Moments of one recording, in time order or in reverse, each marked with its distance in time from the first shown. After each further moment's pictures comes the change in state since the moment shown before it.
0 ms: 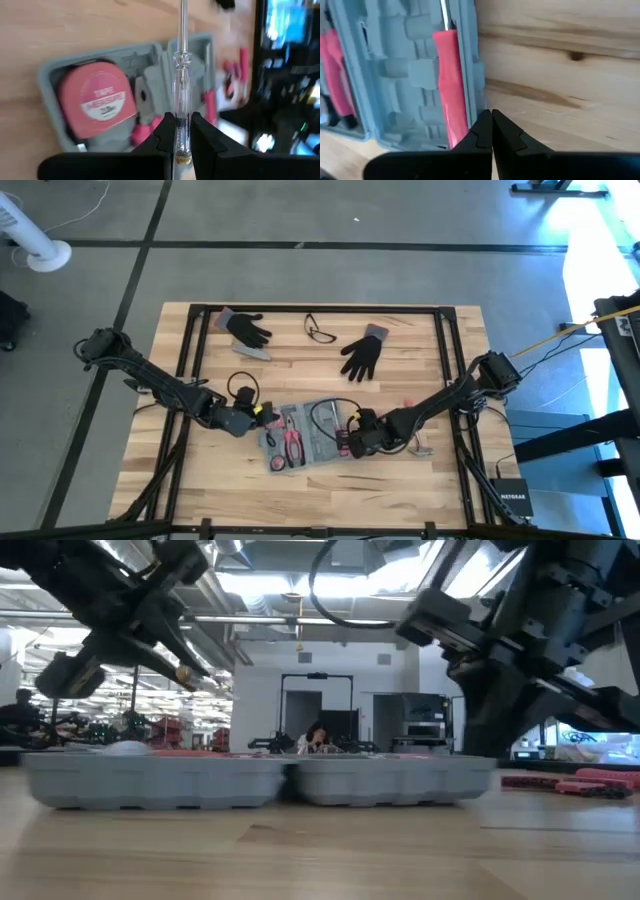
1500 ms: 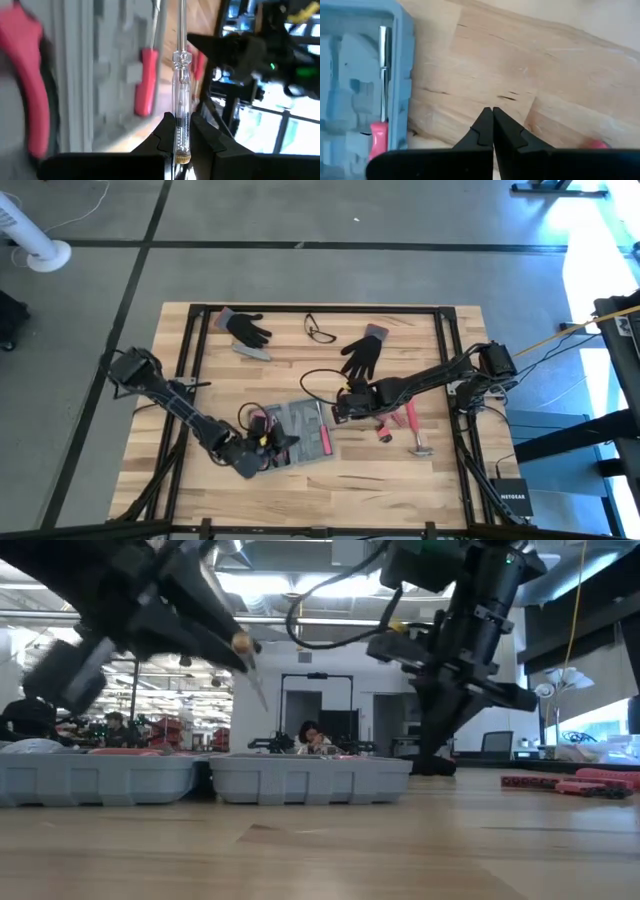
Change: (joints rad) left arm -0.193 0.389 0.201 0.308 -0.297 -0.323; right arm -0.262 -0.026 0.074 -0.233 0.005 -0.479
